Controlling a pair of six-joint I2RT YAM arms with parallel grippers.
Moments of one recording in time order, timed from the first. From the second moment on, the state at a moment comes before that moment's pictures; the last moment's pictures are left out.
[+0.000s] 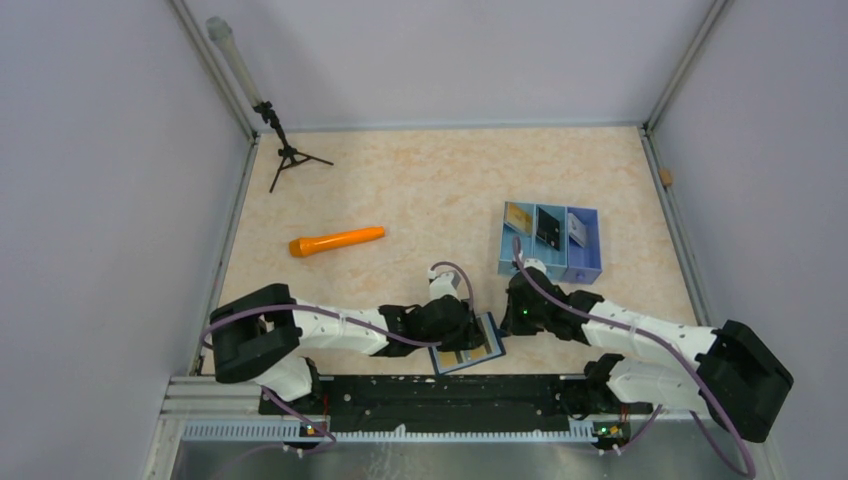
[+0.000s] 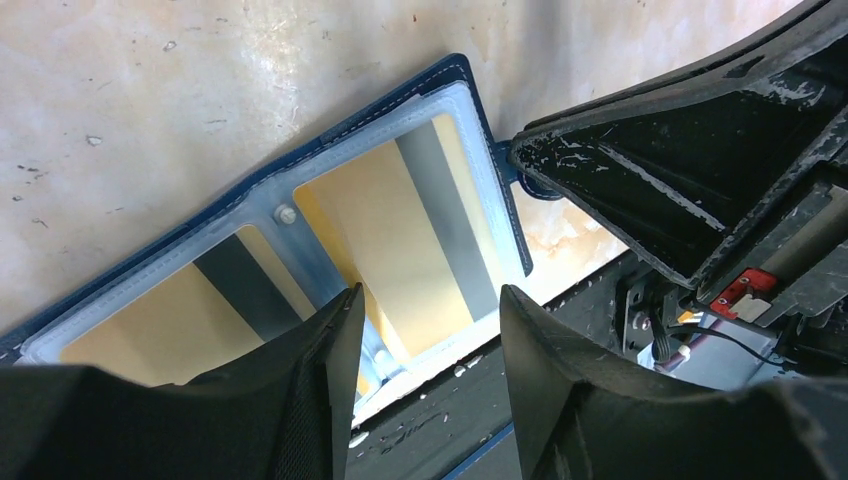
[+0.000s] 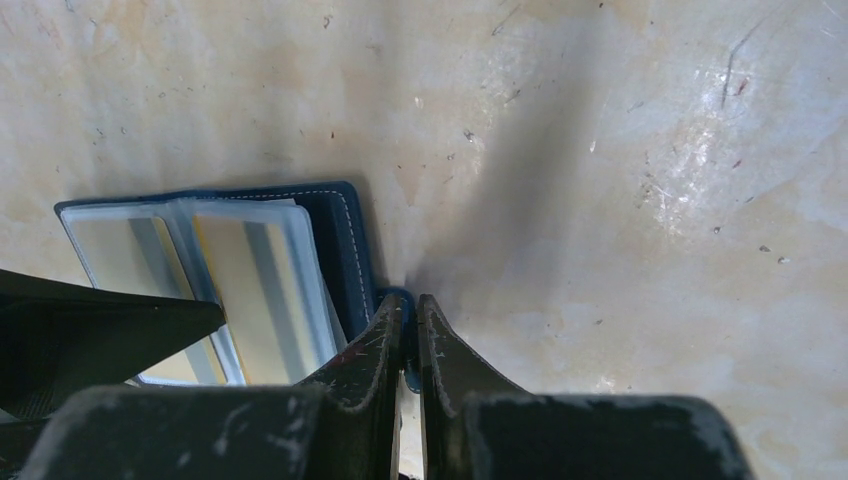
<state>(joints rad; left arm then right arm) -1.24 1.52 0.65 0.11 -0.16 -1.19 0.84 1.09 0.44 -0.34 0.08 0.76</state>
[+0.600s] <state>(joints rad) -1.23 1.41 0.67 -0.02 -0.22 -1.16 0.84 0.92 0.41 -0.29 -0.03 0.80</state>
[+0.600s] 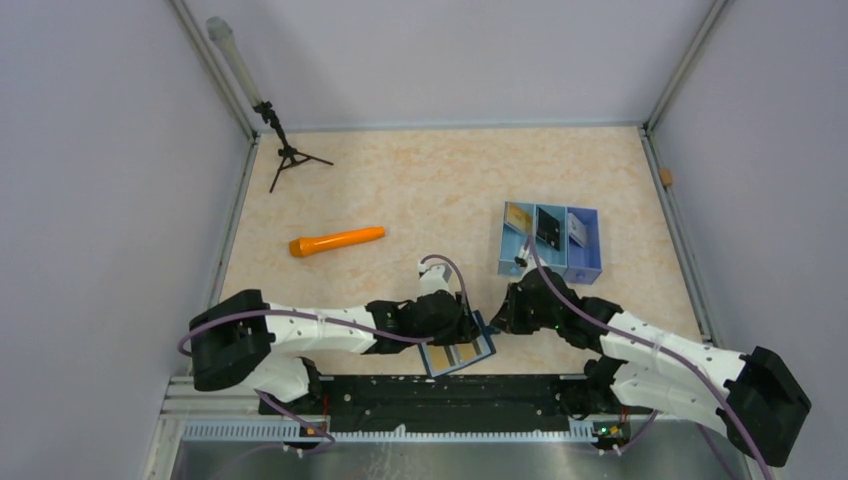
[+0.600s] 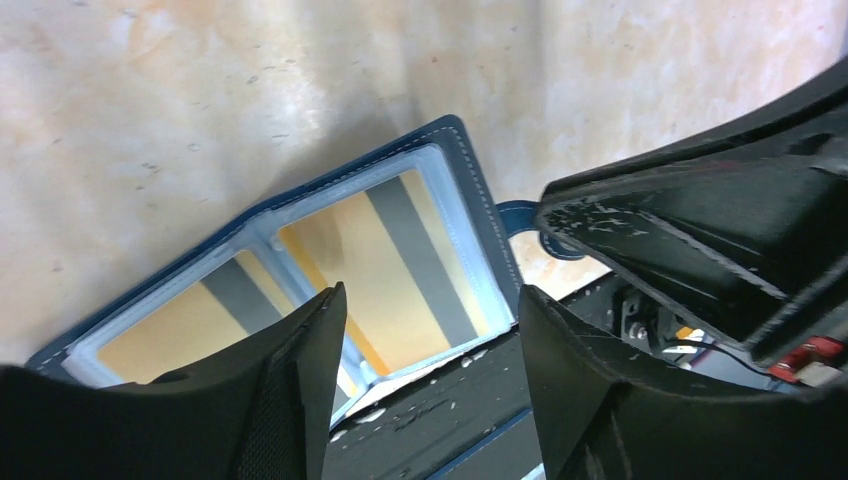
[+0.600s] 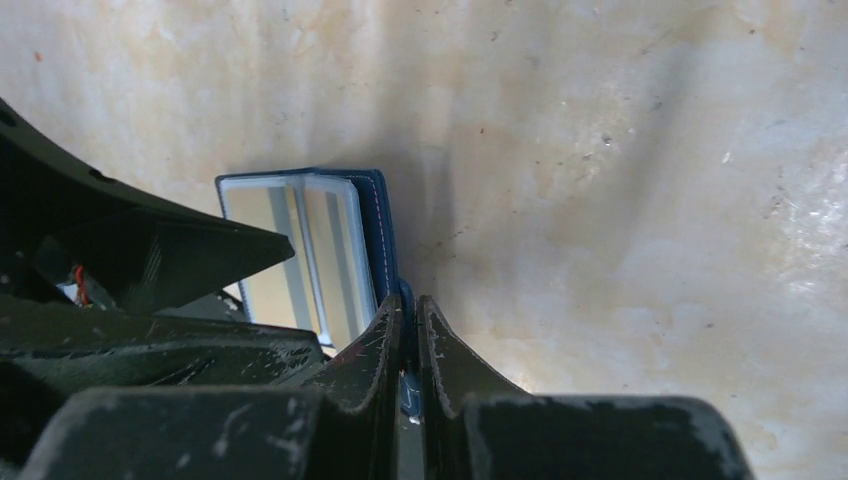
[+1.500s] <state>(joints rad) -1.23 1.45 0.69 -0.13 -0.22 -1.19 0.84 0.88 0.41 -0.27 -0.11 0.81</state>
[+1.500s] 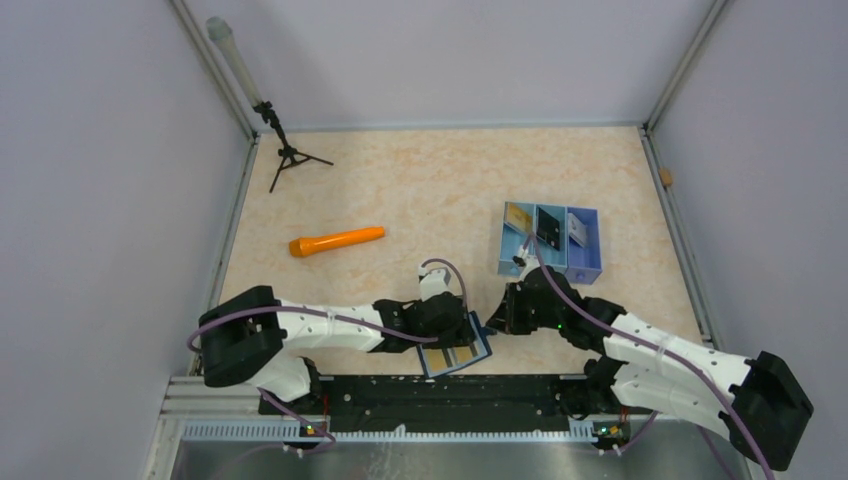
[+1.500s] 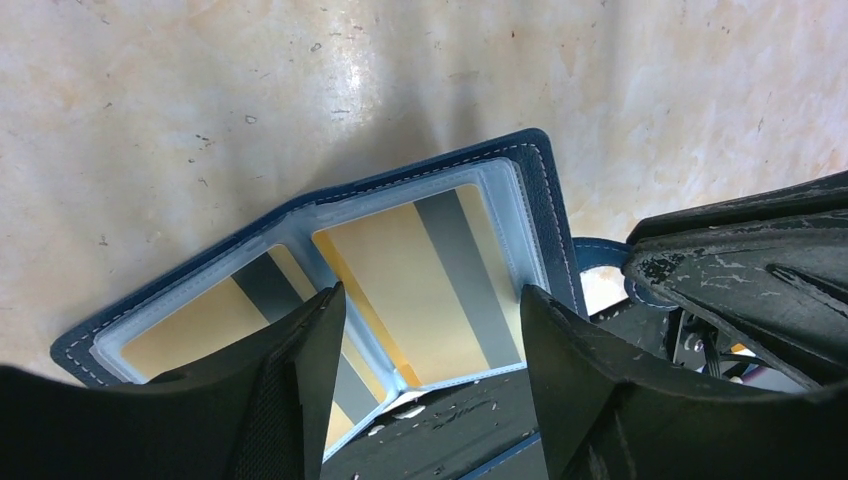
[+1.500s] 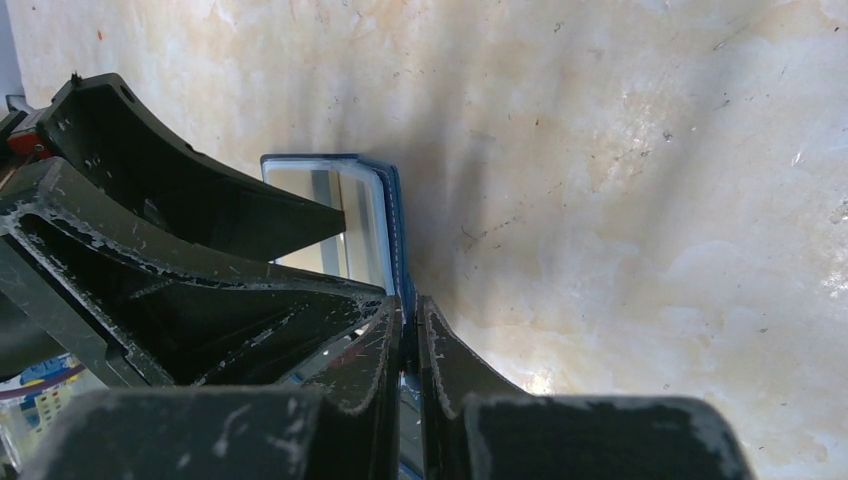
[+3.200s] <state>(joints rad) -1.23 1.34 0.62 -0.15 -0.20 -1.26 0.84 0.85 0.44 -0.41 0.05 0.81</state>
